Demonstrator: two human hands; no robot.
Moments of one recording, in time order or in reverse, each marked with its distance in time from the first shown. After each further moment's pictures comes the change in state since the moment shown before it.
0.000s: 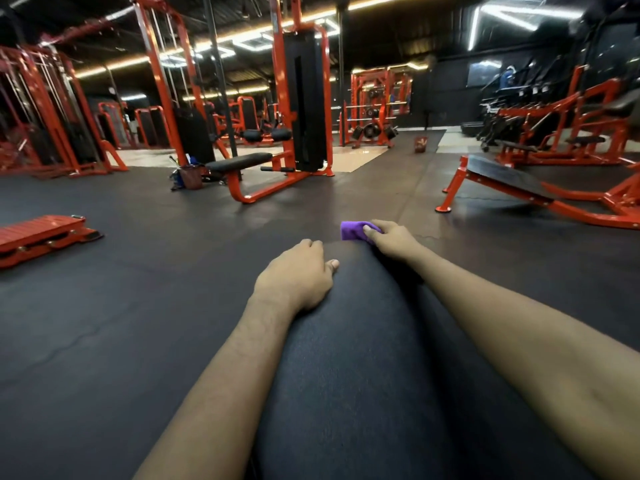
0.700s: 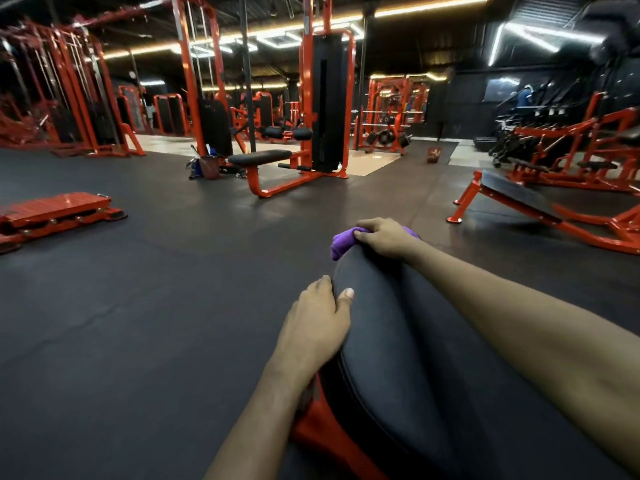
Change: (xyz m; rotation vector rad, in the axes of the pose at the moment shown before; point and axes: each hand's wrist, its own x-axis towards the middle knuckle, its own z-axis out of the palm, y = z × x) left_hand -0.151 -0.041 -0.006 -0.497 0.138 -0.150; right_hand -0.065 -0.138 0.028 -0.233 -0.132 -0.172
